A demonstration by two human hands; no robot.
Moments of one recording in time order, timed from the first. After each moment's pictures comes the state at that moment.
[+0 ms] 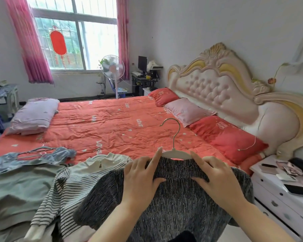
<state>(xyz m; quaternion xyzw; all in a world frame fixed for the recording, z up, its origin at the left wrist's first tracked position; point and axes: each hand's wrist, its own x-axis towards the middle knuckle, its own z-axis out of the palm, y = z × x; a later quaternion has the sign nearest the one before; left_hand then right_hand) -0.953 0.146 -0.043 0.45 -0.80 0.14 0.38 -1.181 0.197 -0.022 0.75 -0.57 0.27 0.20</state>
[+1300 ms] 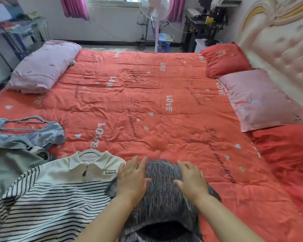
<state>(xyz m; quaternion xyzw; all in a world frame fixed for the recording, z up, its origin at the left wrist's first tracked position) -1.060 -0.349 -0.196 0.74 -0.66 -0.14 0.03 -1.253 -0.392 -0.226 0.75 -0.64 0.01 -0.18</state>
